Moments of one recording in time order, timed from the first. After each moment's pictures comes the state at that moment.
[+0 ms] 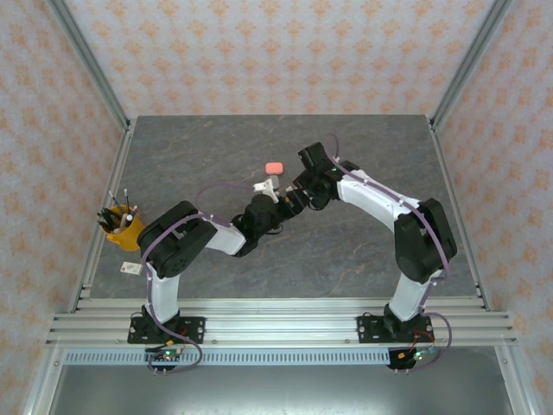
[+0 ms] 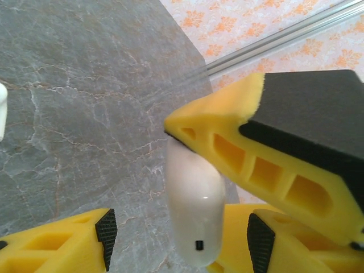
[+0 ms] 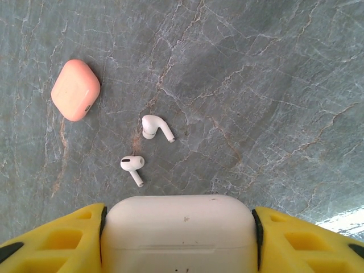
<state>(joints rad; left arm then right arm) -0.71 1.94 0.81 0.93 0.00 -1.10 0.56 1.76 1.34 -0.62 0.05 1.29</state>
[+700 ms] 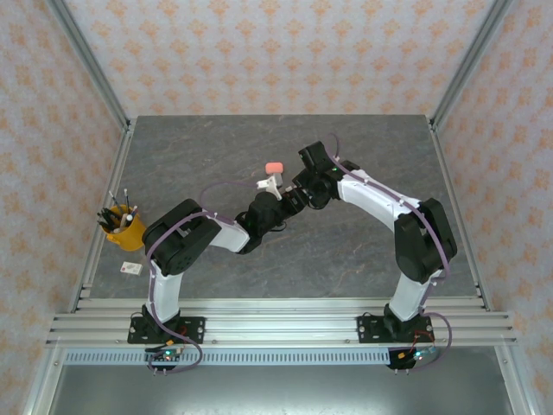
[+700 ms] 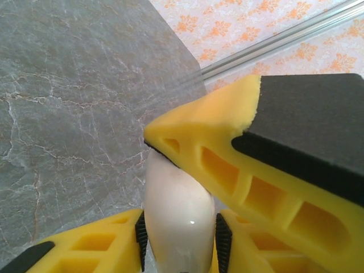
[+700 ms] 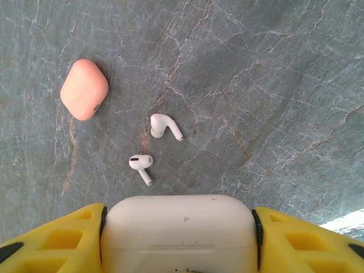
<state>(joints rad) -0.71 1.98 0.86 0.93 -0.01 -1.10 0.55 1.76 1.34 -0.60 0.03 1.31</state>
